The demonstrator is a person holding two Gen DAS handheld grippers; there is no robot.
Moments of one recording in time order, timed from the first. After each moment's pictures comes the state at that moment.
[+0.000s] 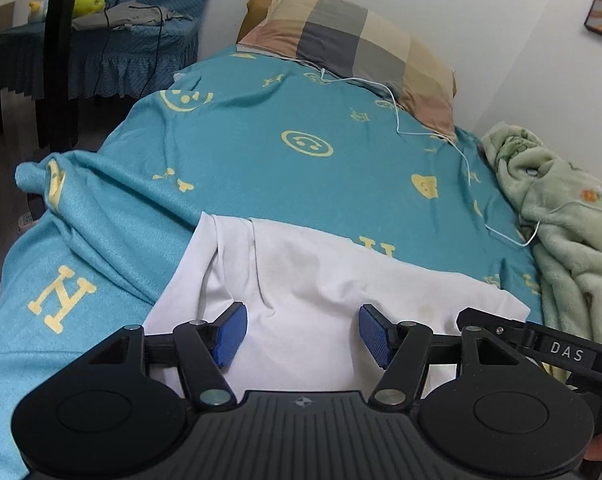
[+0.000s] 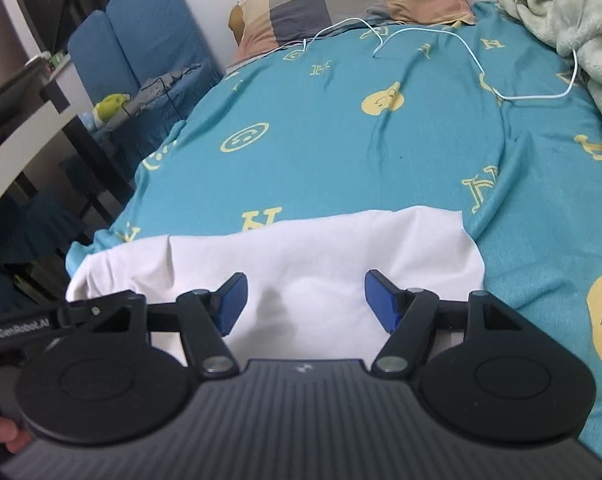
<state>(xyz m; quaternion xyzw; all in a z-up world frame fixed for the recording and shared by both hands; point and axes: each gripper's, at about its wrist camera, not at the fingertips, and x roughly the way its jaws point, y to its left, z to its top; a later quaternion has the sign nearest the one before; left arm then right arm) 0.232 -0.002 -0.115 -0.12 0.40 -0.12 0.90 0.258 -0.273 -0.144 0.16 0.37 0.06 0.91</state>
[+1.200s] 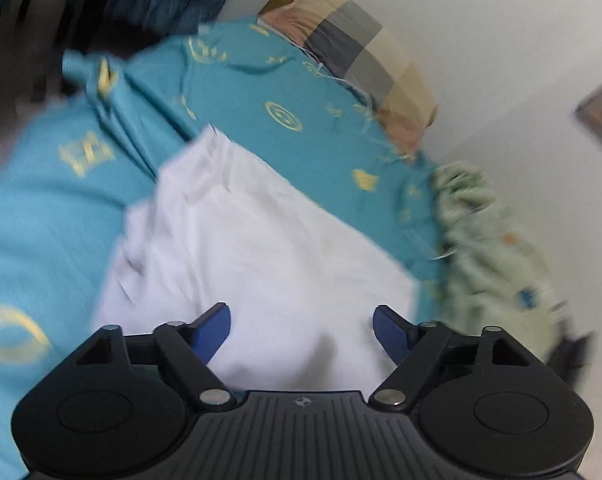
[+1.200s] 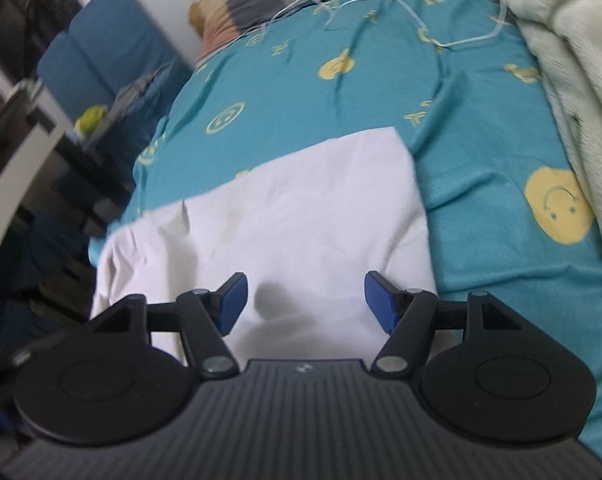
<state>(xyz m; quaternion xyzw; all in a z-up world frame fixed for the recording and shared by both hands) 0.115 0.029 -0.084 -0.35 0.43 -0.17 0.82 0.189 -0.290 -0.123 0.25 0.41 0.01 0.88</state>
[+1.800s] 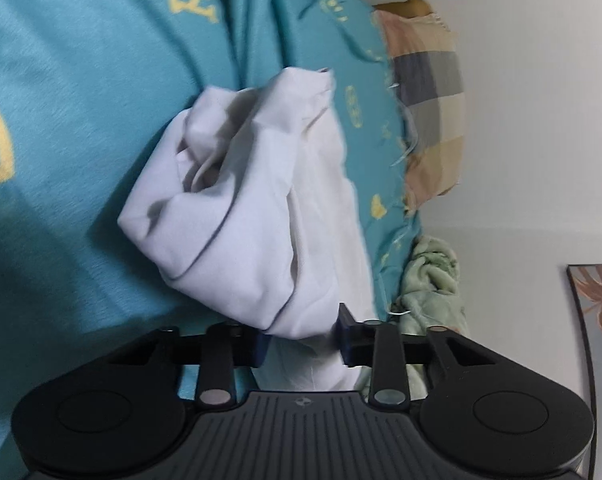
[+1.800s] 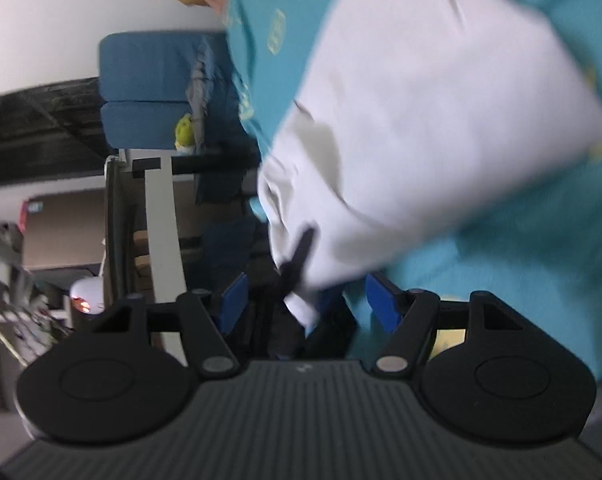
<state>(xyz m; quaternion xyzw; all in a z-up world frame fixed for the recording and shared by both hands) 0.124 0.050 -0.150 -0.56 0.42 -0.12 0.71 0.153 -0.272 -0.152 0.59 0.47 0.14 0.64</state>
